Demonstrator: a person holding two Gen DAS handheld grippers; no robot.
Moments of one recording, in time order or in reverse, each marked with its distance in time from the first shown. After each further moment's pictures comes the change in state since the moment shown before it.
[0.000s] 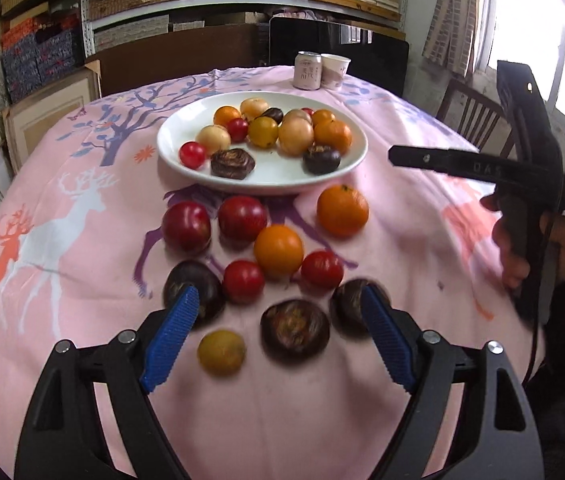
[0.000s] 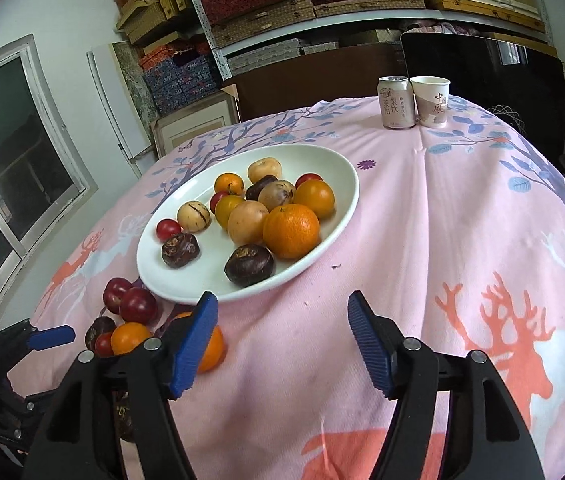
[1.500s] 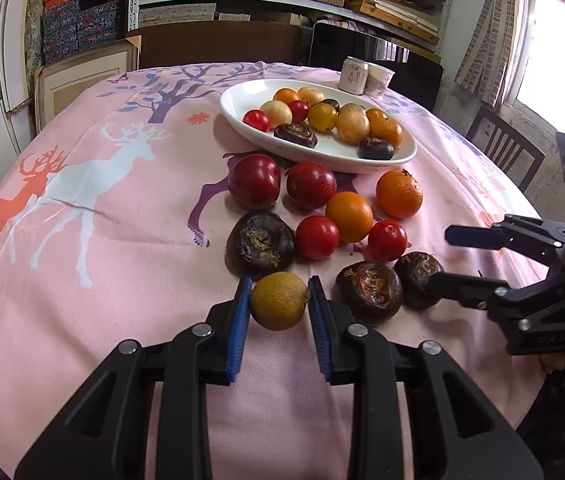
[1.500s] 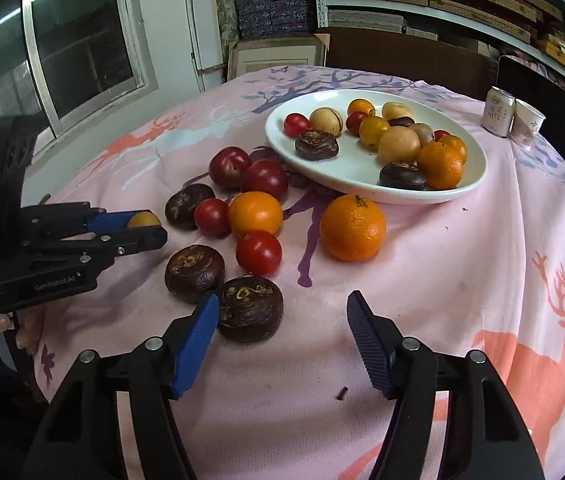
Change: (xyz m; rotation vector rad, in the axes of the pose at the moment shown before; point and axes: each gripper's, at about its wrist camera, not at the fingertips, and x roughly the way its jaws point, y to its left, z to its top) left arm 0.001 0.043 -0.029 -0.156 -0.021 0.008; right arm -0.002 0.110 -0.066 -0.354 0.187 0.050
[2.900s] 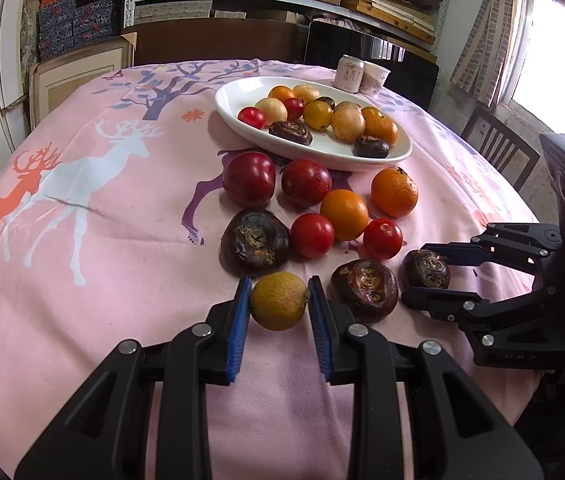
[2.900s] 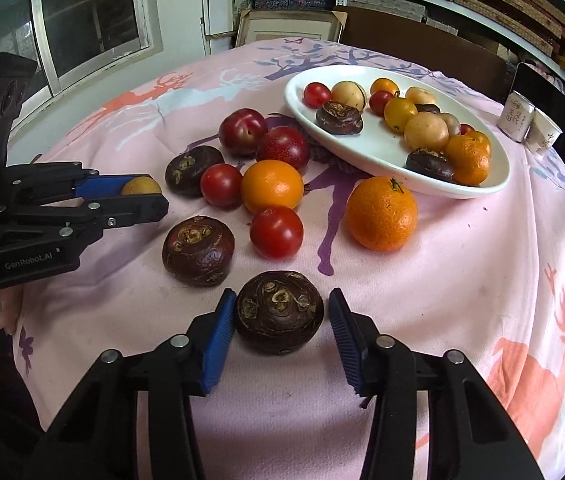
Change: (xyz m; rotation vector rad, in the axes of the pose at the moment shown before) left arm 0.003 0.000 -0.002 0.001 0.006 -0.021; right arm 0.016 0.017 0.001 -0.086 0.088 -0.029
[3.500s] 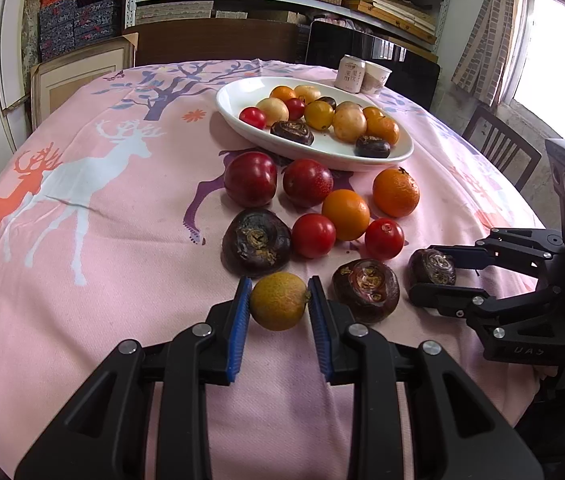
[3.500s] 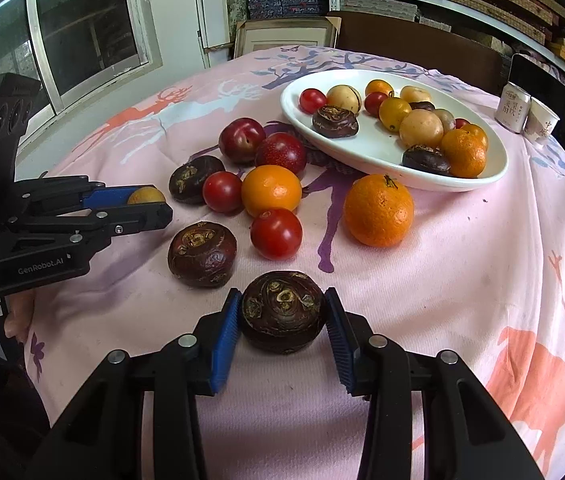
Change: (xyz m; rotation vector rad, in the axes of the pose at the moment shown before) left arm 0.000 0.000 0.000 0.000 0.000 0.000; right arm -0.005 -0.008 -0.005 0.052 -0.033 0.039
